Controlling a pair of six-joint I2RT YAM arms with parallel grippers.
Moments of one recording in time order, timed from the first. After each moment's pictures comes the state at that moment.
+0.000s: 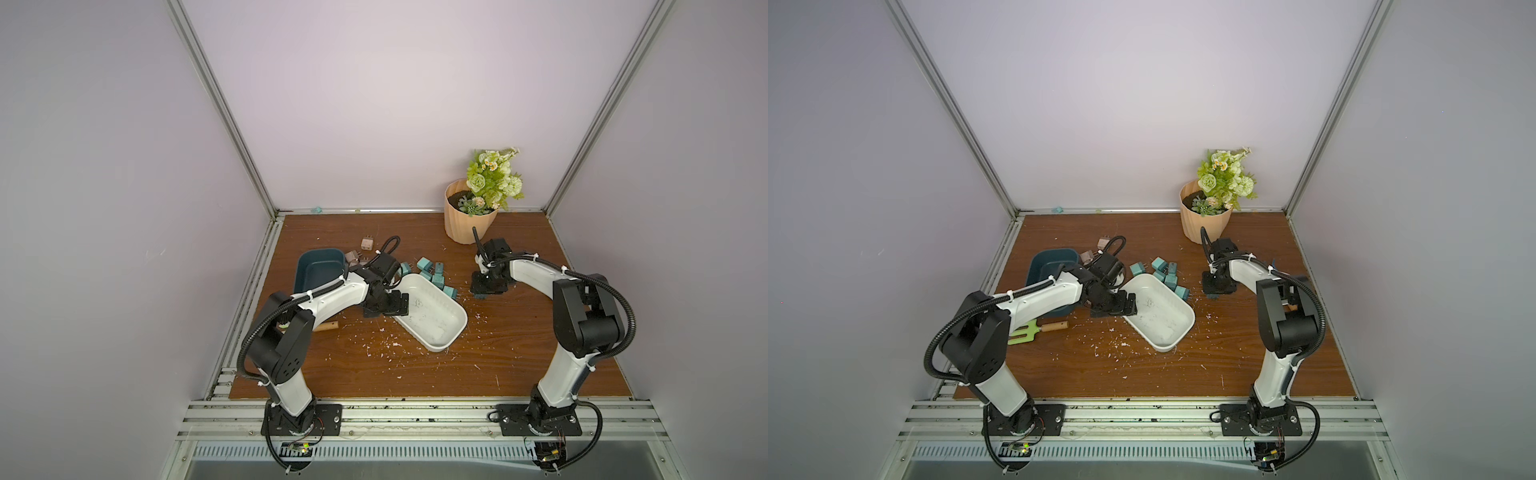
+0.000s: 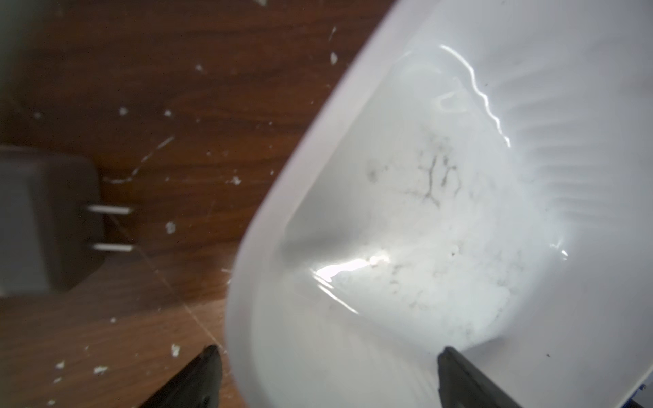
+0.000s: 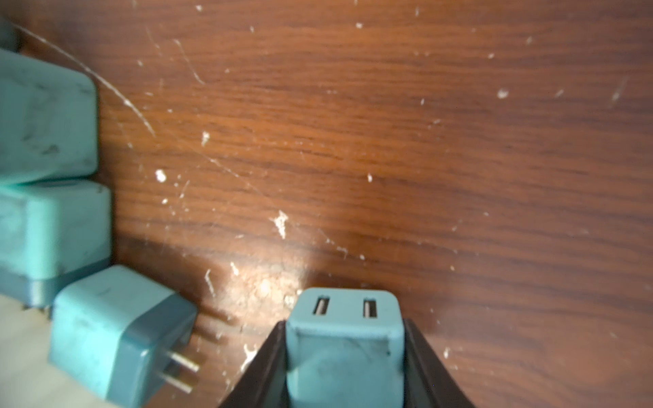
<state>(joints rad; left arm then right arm) -0.61 1.72 1.16 -0.67 0.22 -0.57 0.22 1.81 1.20 -0.66 -0.11 0.15</state>
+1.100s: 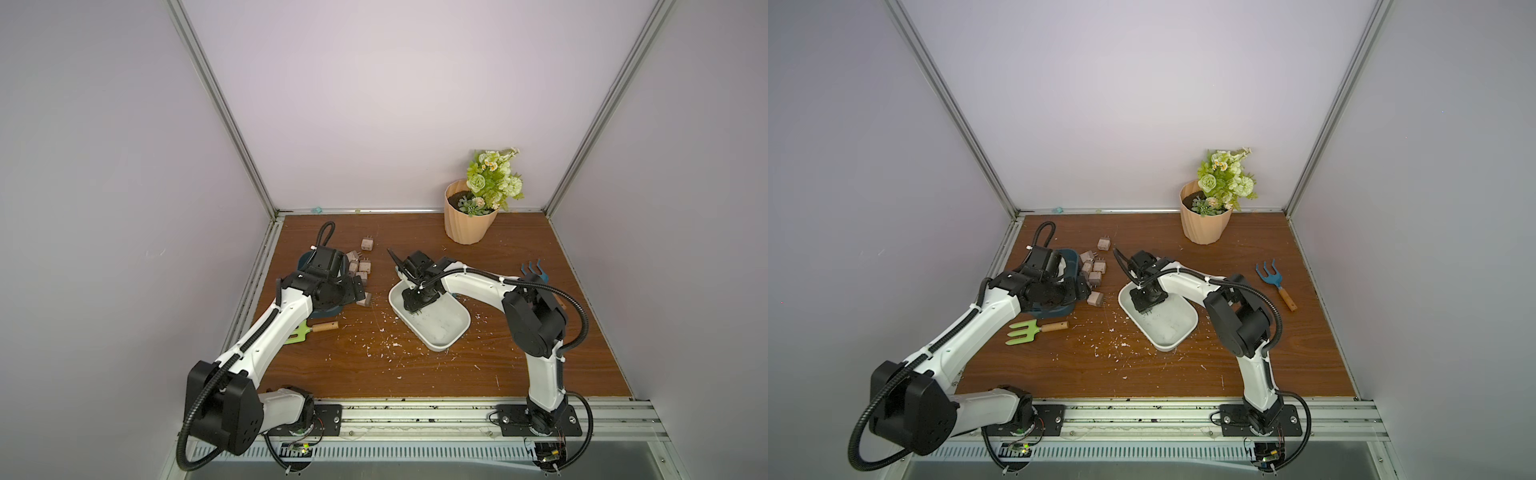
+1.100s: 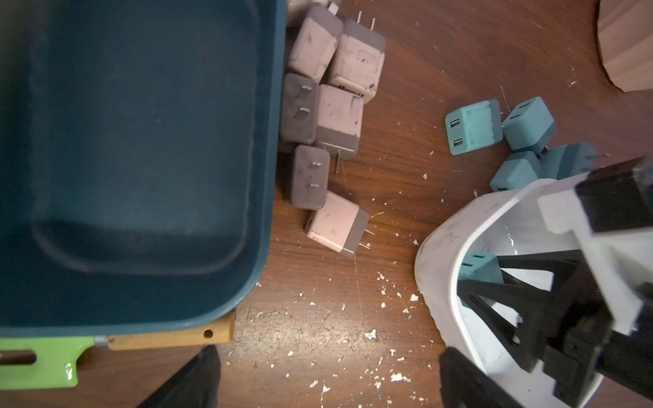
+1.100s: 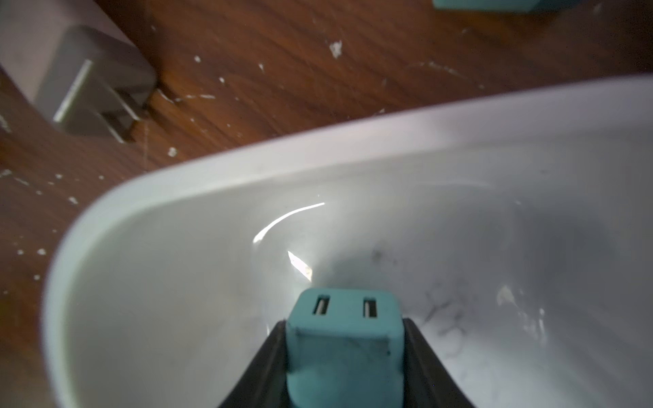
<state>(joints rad) -0.29 1.25 0.98 -0.79 0.08 -0.58 0.77 2.04 1.48 -0.71 -0.11 0.25</state>
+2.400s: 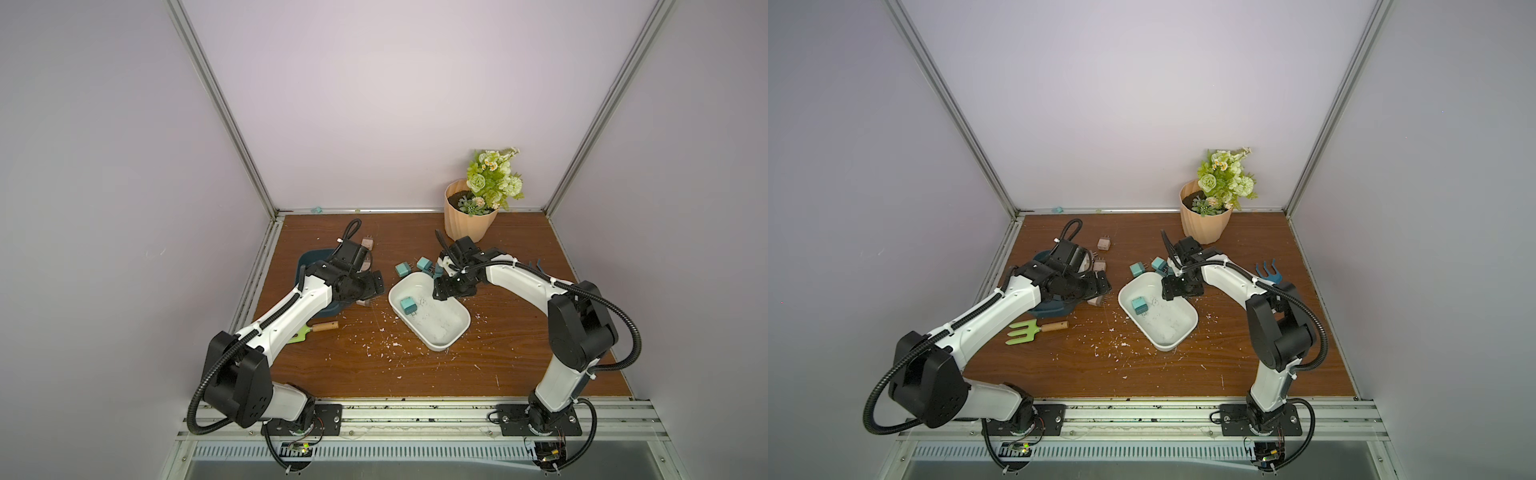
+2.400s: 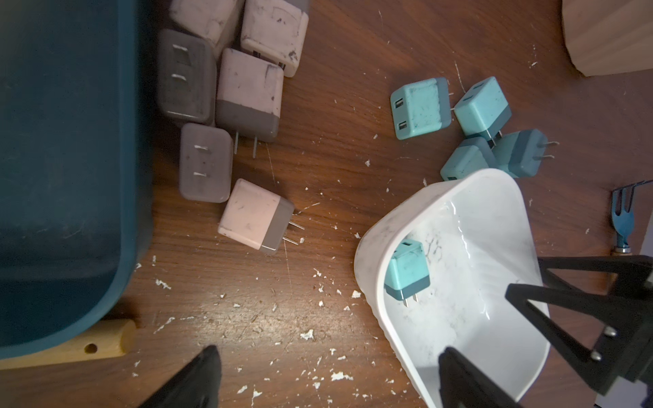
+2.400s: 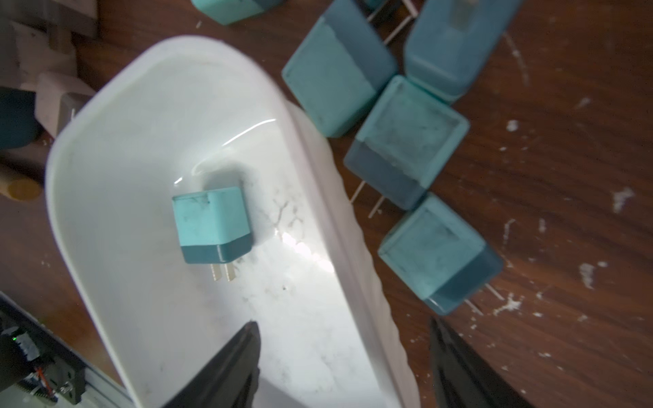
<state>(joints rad) -0.44 1.41 1.11 -0.76 0.11 -0.73 0.54 1.78 1.29 -0.75 -0.28 0.24</state>
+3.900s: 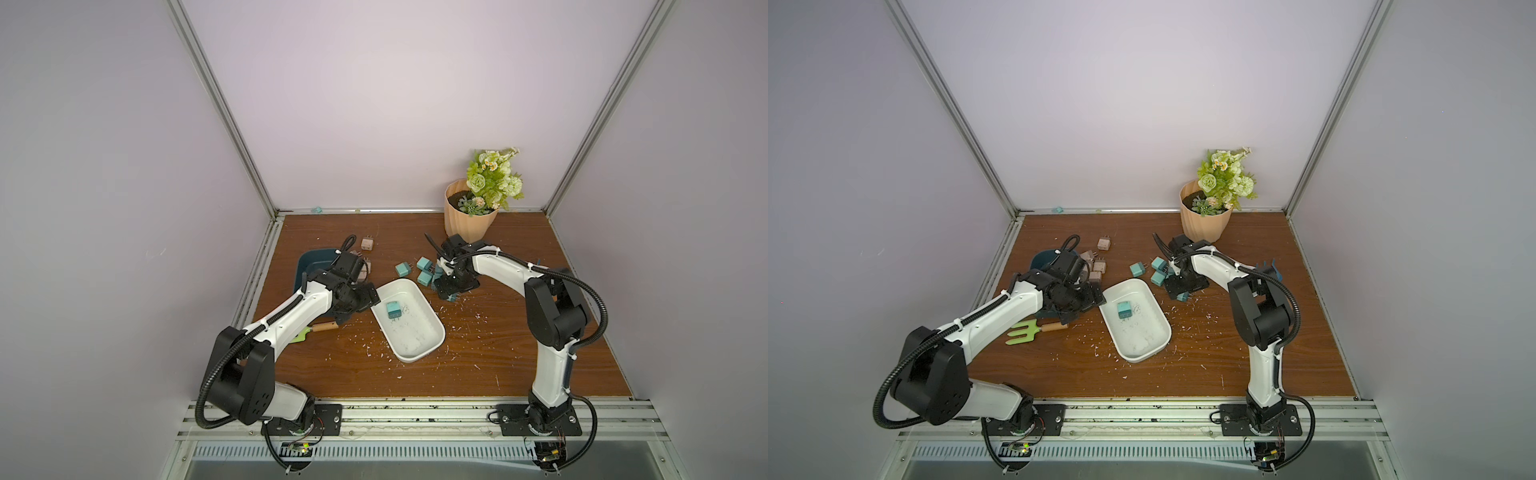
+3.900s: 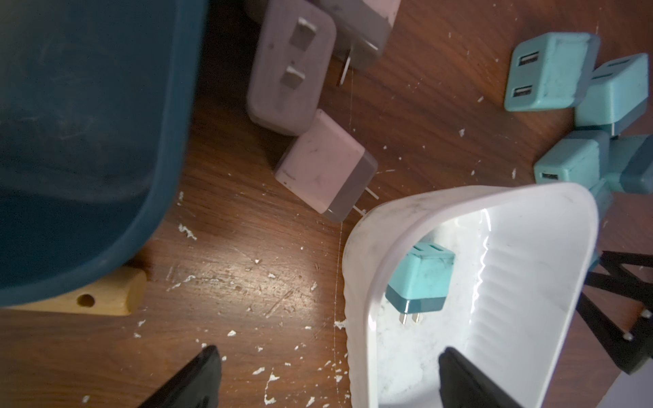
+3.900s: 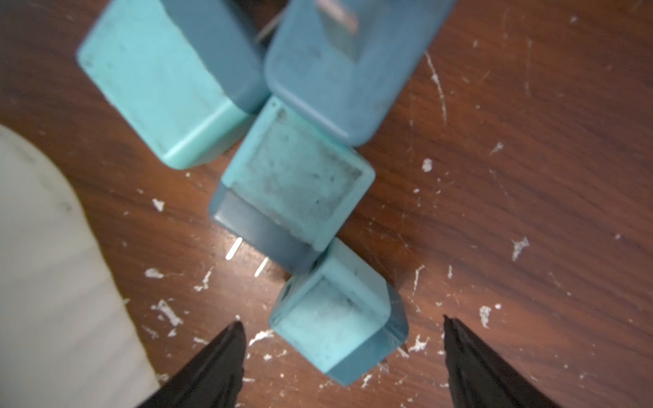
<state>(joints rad) -0.40 1.44 0.98 -0.75 0.14 -0.86 0.49 1.99 1.45 -0.87 -0.03 0.08</state>
